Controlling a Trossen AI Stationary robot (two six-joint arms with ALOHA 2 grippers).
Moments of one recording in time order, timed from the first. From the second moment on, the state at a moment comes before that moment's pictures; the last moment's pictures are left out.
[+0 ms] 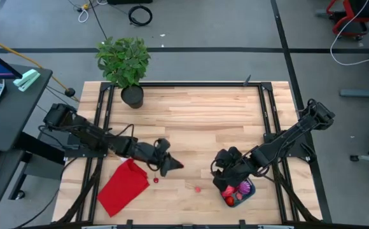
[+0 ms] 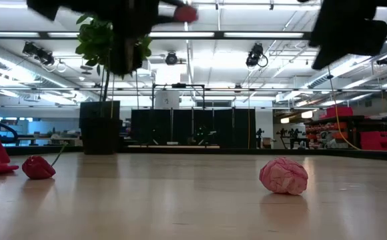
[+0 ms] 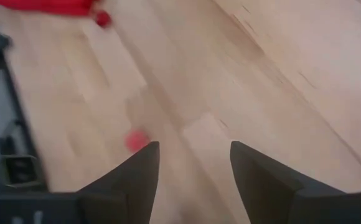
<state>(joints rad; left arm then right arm) -0.34 1.51 0.73 0.50 -0.14 -1.04 0.57 1.50 1.06 -0.59 0.39 1.13</state>
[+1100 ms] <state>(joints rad) -0.34 2.16 1.81 -0.12 -0.03 -0.44 0.57 1.50 1.06 -1.22 0.14 1.52</state>
